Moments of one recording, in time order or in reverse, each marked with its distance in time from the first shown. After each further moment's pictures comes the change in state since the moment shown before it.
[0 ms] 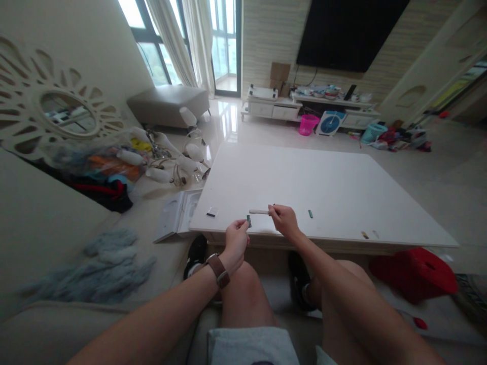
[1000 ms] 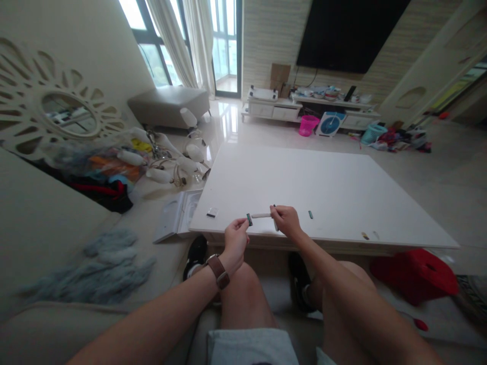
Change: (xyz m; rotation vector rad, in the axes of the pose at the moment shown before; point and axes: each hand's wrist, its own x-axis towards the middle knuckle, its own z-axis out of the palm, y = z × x) left_hand -0.001 0.003 0.001 -0.033 0.008 0.029; right_hand 0.002 0.002 -0.008 0.027 0.011 0.003
